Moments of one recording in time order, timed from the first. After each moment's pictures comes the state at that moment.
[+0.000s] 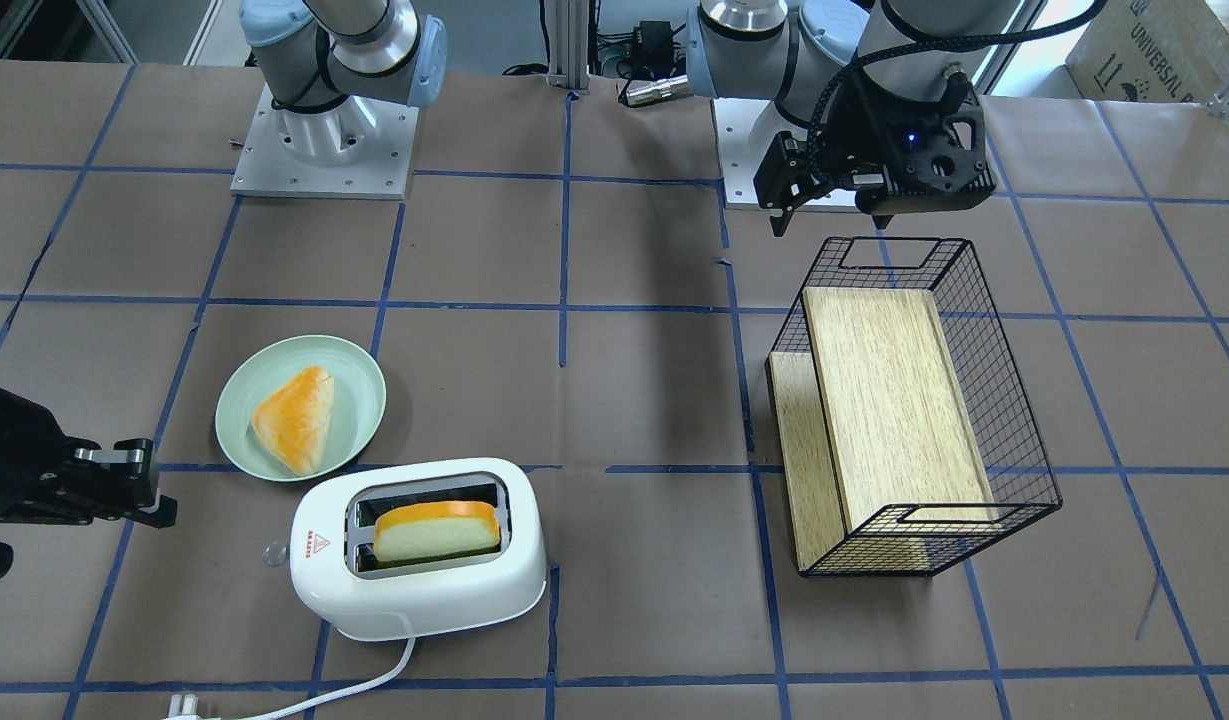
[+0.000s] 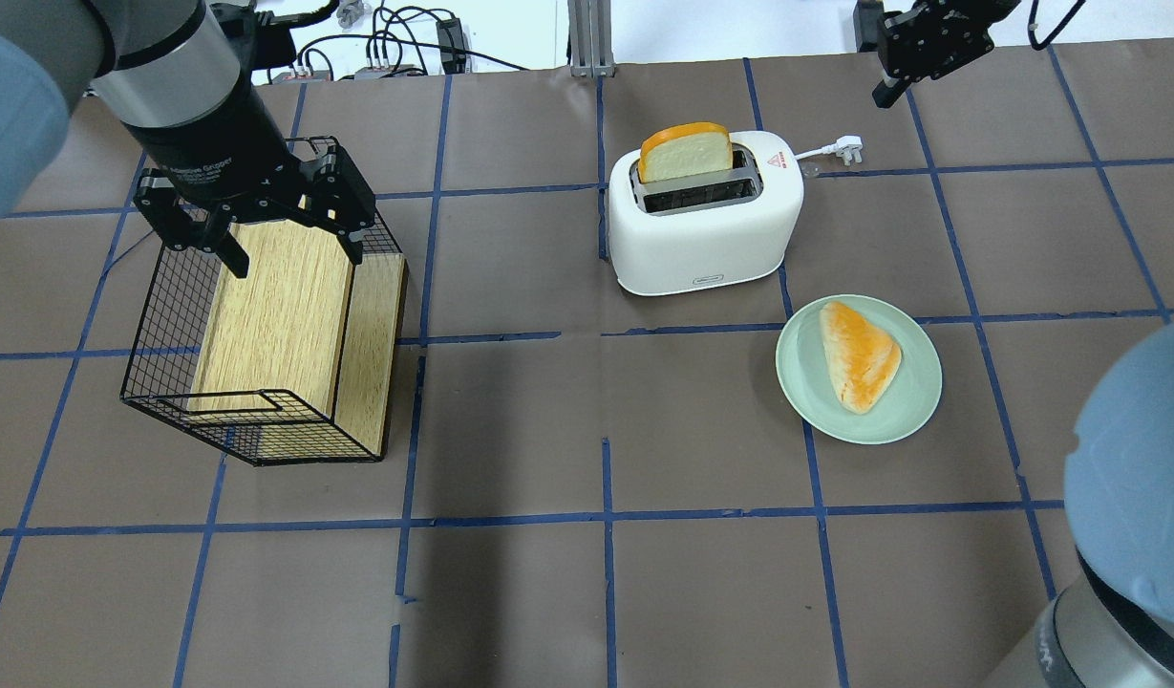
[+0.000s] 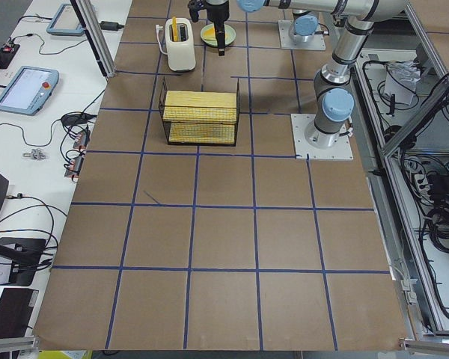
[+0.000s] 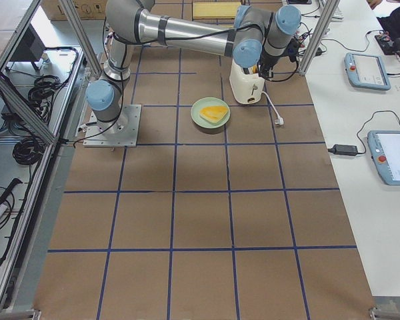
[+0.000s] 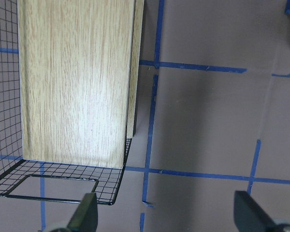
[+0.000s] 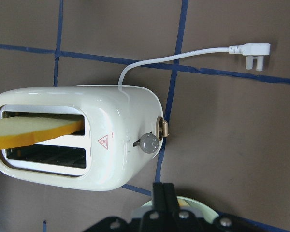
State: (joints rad) left arm -1.60 -1.56 -1.53 -1.70 1.58 -0.13; right arm 1.36 -1.09 1.16 -1.55 -1.25 -0.39
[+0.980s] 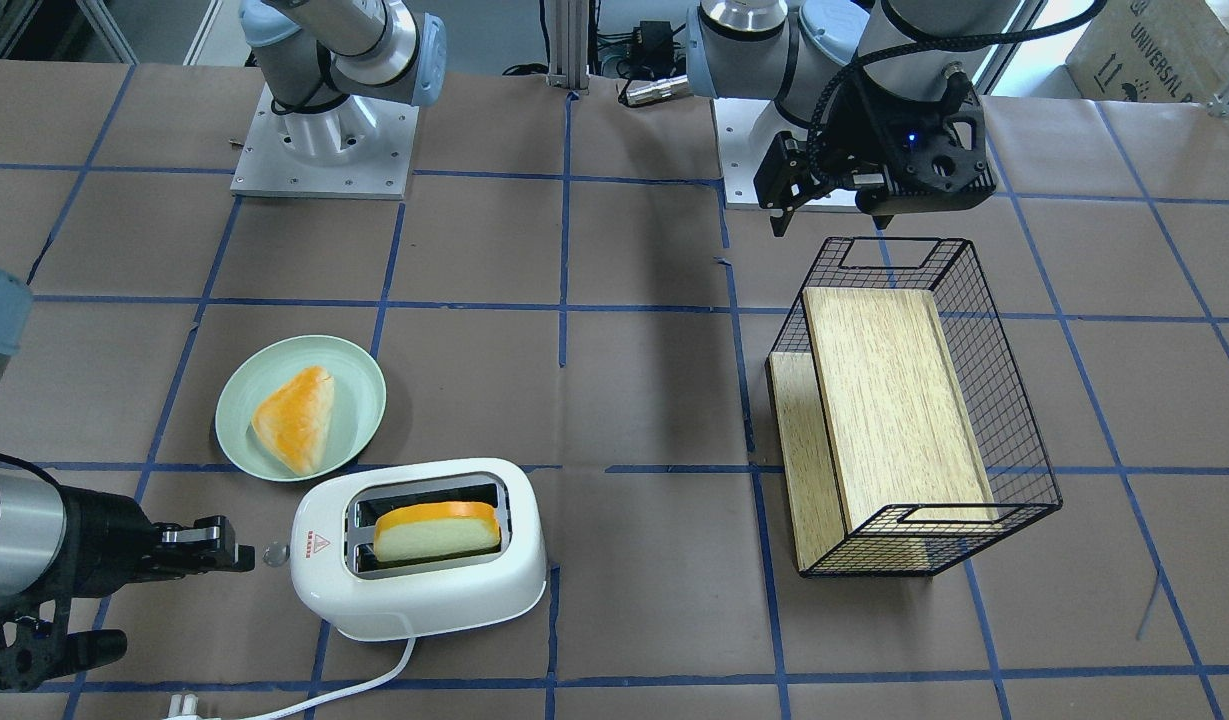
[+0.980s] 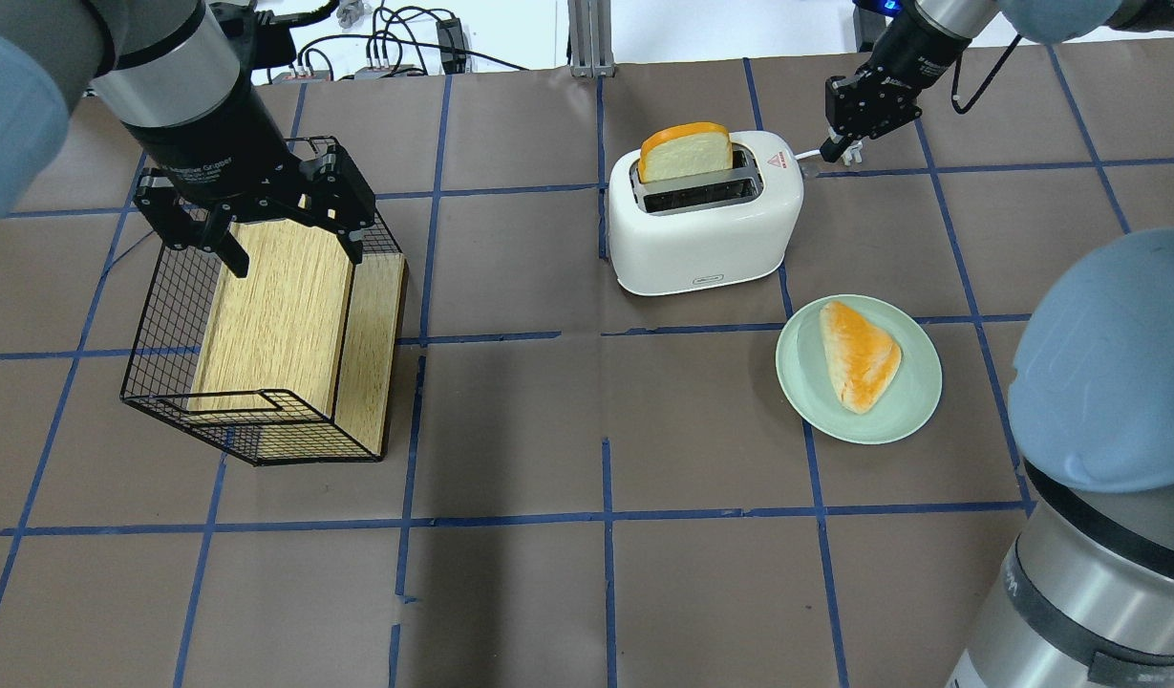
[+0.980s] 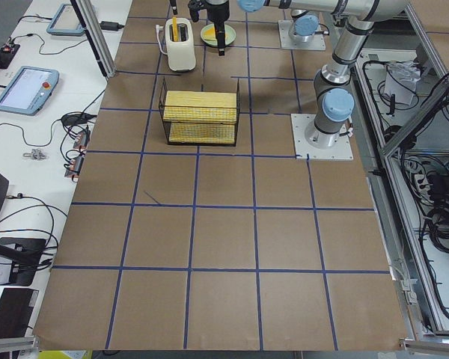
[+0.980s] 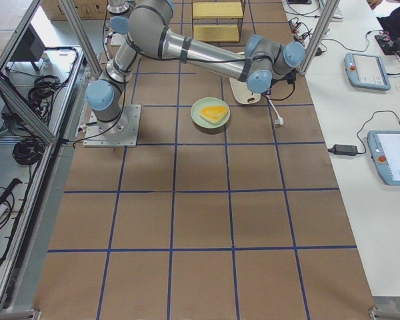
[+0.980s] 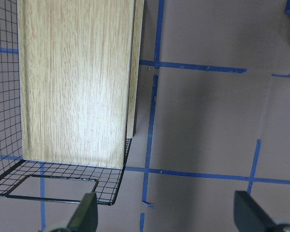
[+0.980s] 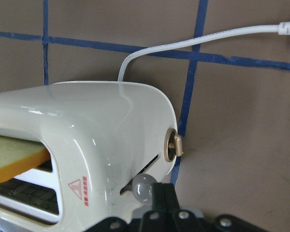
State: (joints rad) left arm -1.60 -1.56 -1.53 -1.70 1.58 -0.13; right arm 1.37 -0.95 1.15 -1.54 -1.20 -0.40
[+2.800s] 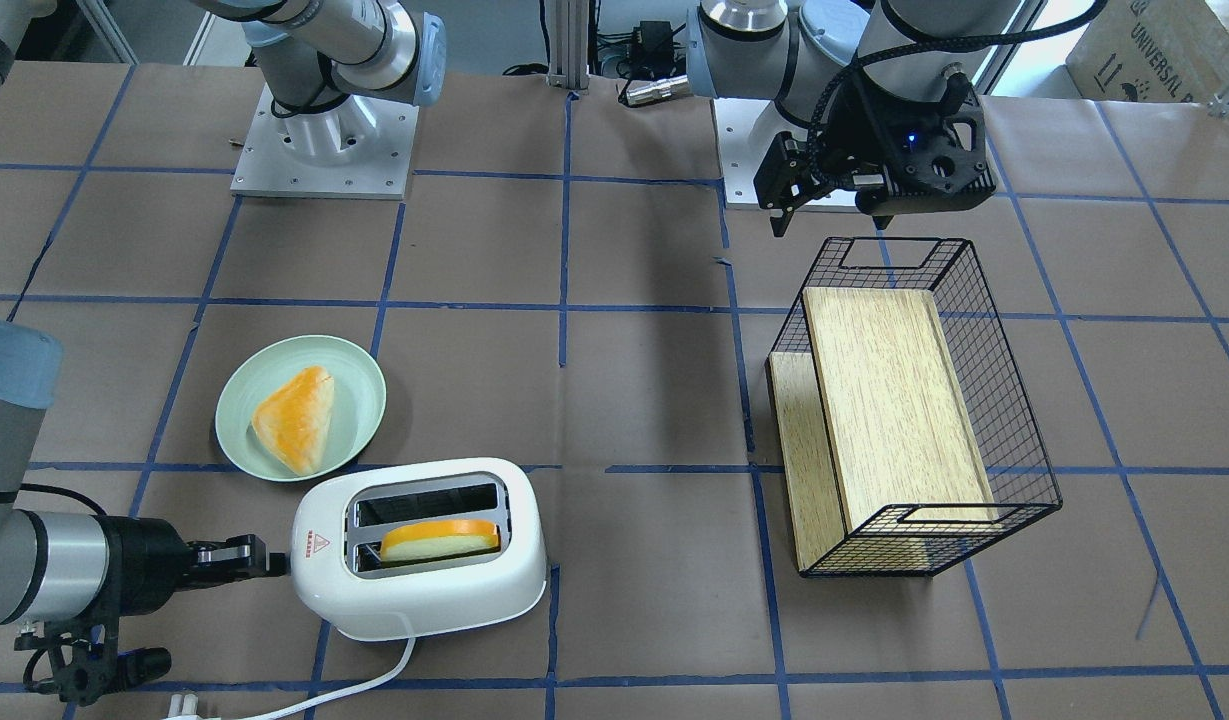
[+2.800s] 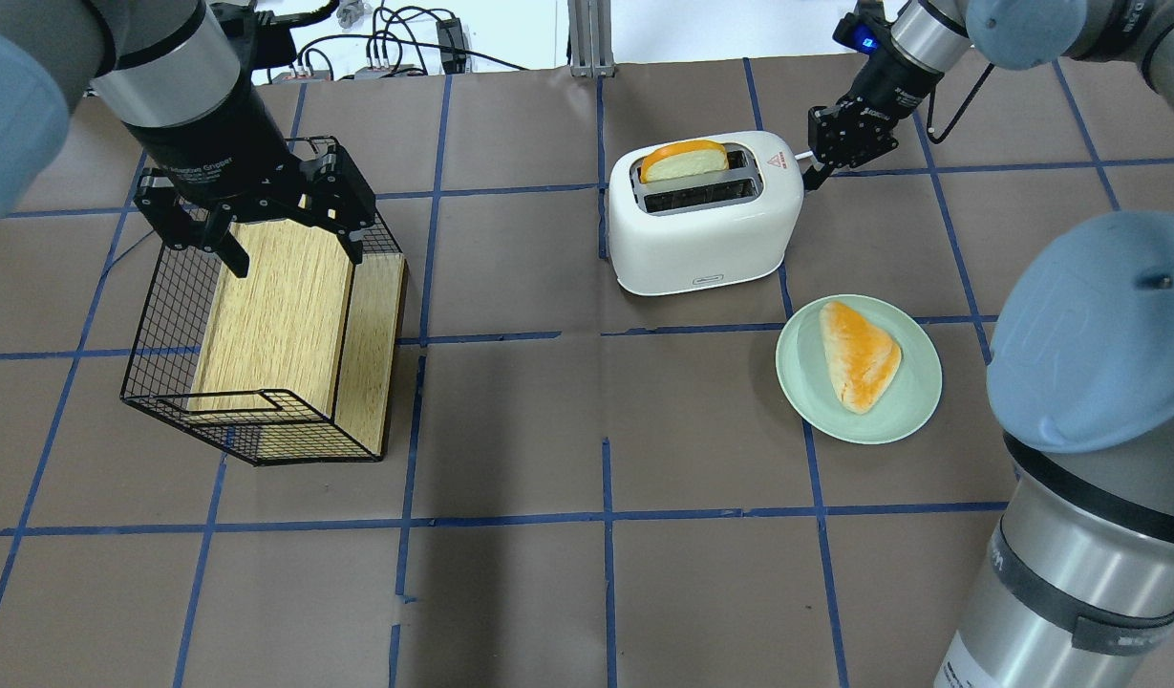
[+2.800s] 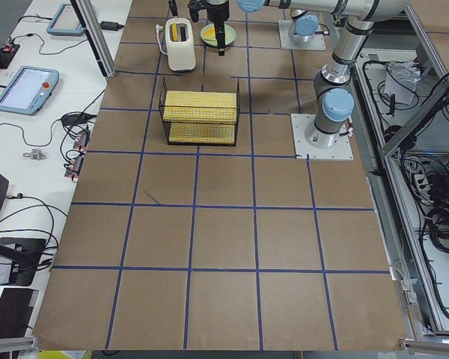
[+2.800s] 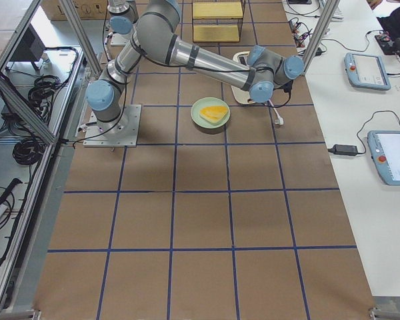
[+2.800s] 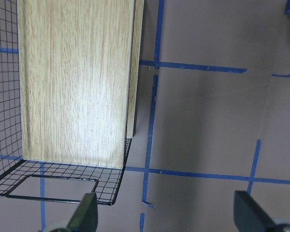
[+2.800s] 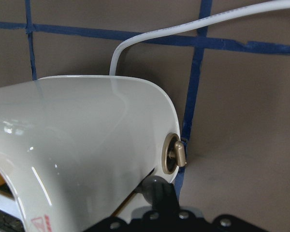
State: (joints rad) left arm -1.60 -1.56 -1.53 -1.70 1.58 -0.13; right arm 1.37 -0.88 1.15 -1.53 -1.17 -0.40
